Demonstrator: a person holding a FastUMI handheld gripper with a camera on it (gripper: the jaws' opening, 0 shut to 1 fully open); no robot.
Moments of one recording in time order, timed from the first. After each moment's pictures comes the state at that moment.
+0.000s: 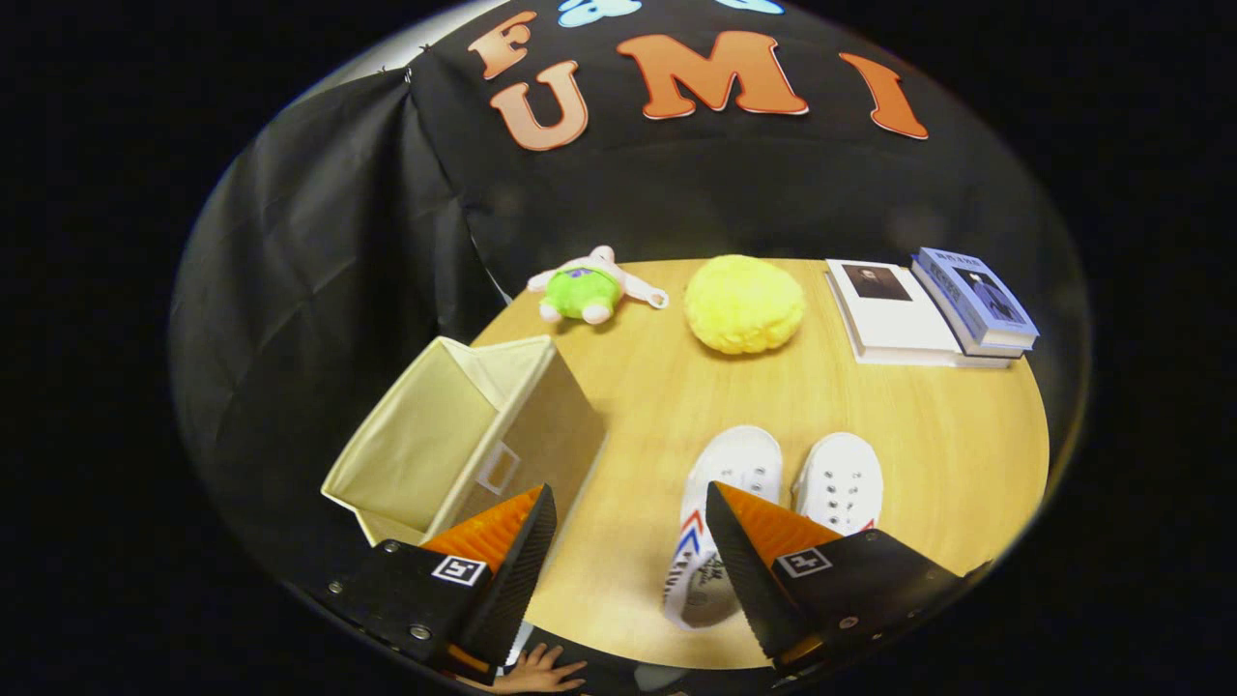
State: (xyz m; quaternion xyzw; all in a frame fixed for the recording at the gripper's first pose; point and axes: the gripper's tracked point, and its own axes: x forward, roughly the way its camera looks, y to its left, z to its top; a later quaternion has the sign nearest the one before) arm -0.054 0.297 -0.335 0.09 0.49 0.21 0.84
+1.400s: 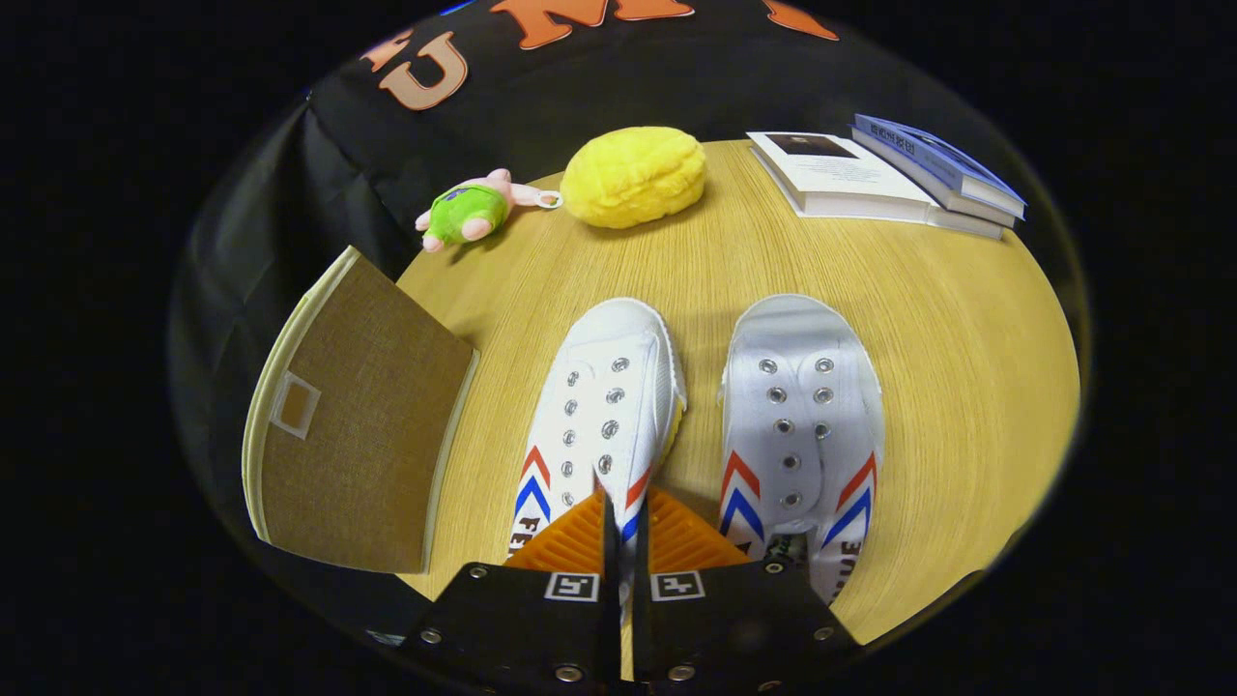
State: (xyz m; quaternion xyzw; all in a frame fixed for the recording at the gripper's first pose) arm -0.081 0.243 -0.440 0.14 0.60 0.16 0.77
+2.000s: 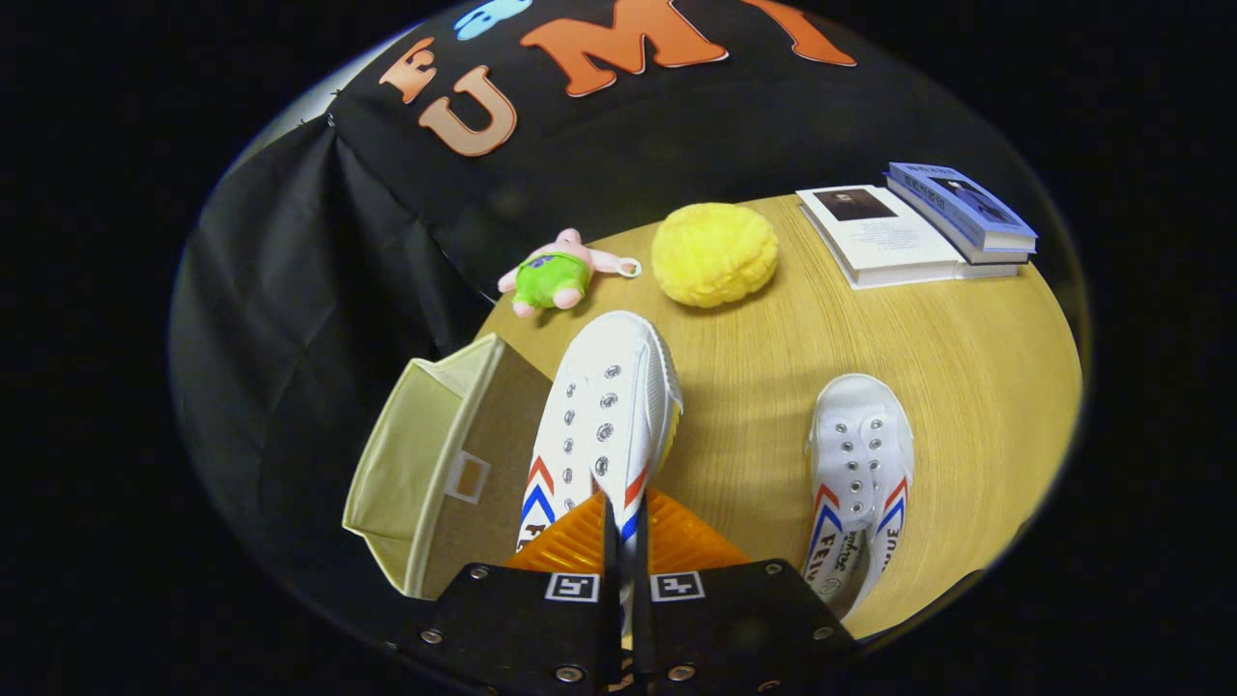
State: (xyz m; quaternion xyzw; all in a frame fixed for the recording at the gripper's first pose) arm -0.048 0.296 -0.323 0.20 0.53 0.21 0.80
